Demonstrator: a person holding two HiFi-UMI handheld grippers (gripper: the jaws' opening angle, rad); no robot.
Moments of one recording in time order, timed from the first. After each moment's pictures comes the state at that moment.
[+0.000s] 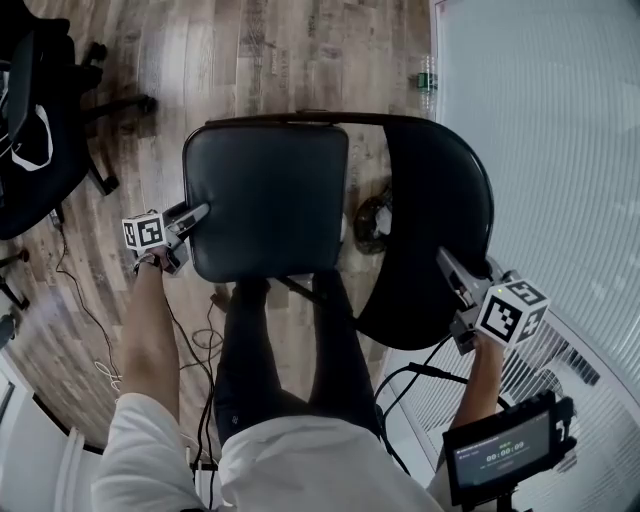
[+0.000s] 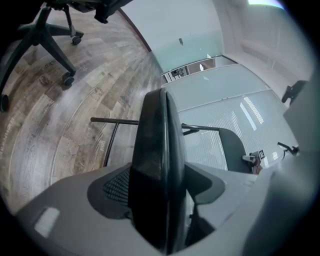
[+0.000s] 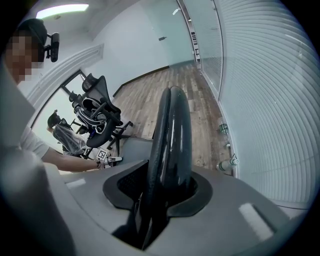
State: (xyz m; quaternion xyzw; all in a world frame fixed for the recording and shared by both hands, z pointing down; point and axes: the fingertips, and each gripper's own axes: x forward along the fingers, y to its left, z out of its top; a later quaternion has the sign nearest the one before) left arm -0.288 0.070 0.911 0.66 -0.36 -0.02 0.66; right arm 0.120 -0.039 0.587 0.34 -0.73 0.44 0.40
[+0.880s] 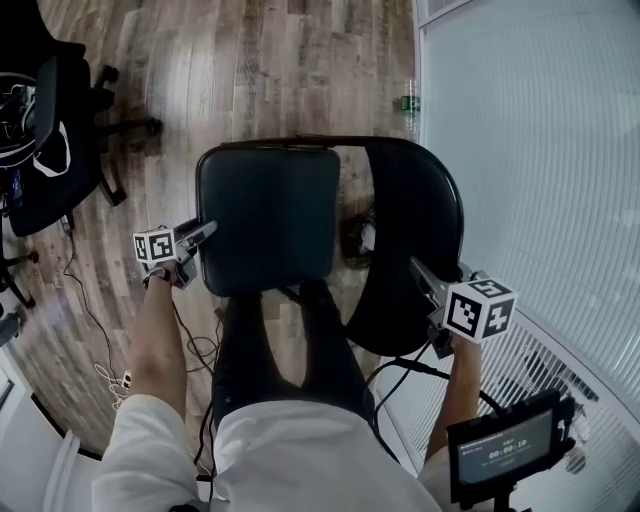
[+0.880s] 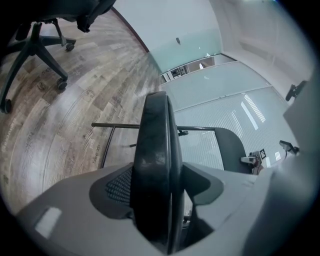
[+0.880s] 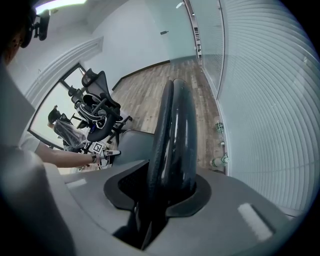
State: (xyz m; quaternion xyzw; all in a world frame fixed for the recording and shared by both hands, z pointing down) left arm -0.242 0.058 0.852 0.65 -0.37 -0.01 0.66; right arm 0.137 -0.038 0.571 0.33 -0.71 0.44 0.44
